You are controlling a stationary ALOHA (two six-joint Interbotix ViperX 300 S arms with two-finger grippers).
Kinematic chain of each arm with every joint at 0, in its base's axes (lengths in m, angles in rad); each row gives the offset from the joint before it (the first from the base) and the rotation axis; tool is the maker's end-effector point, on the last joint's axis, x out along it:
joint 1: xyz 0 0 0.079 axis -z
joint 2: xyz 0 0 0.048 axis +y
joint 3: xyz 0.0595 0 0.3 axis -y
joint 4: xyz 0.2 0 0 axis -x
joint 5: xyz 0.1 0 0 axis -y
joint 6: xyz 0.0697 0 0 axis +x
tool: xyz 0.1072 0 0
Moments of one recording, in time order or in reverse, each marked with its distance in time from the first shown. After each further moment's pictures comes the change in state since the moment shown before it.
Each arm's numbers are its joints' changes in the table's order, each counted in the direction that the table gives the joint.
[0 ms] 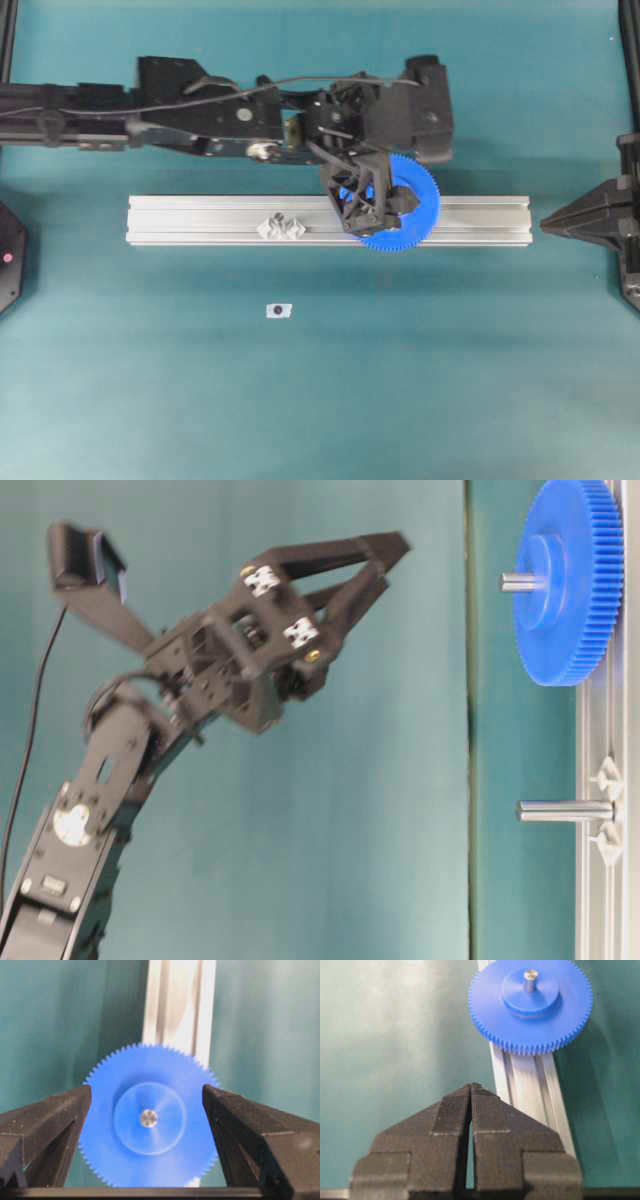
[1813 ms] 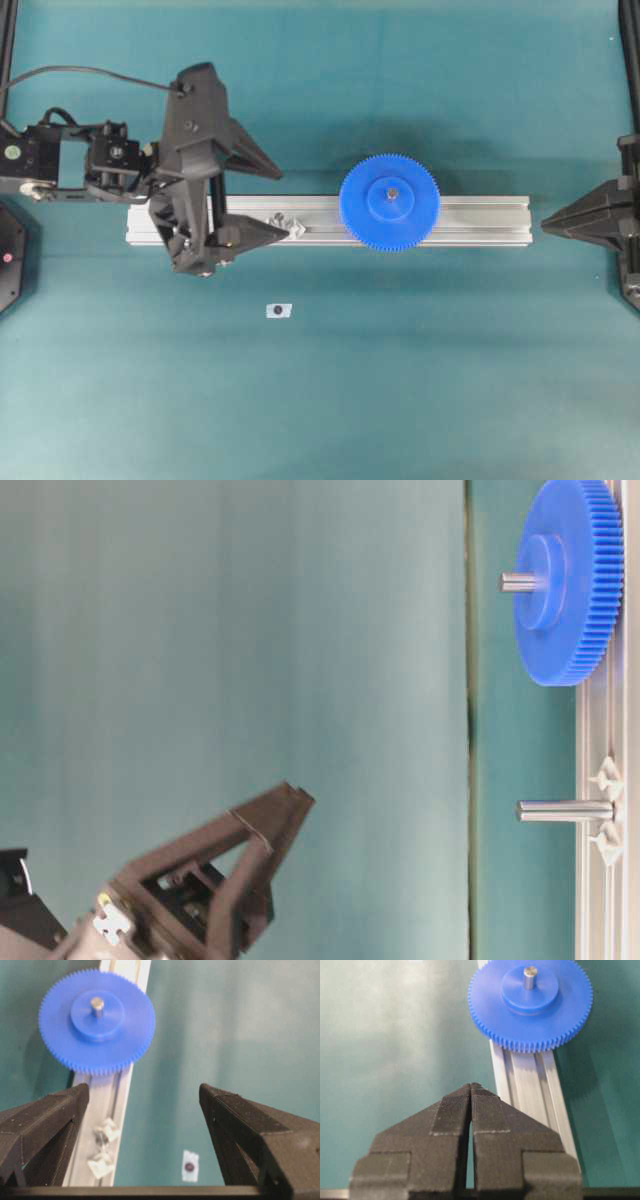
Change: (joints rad) left arm 0.077 -0.532 -0.595 0.000 0.265 -0.155; right arm 0.000 -0.008 -0.009 0.000 0.000 0.005
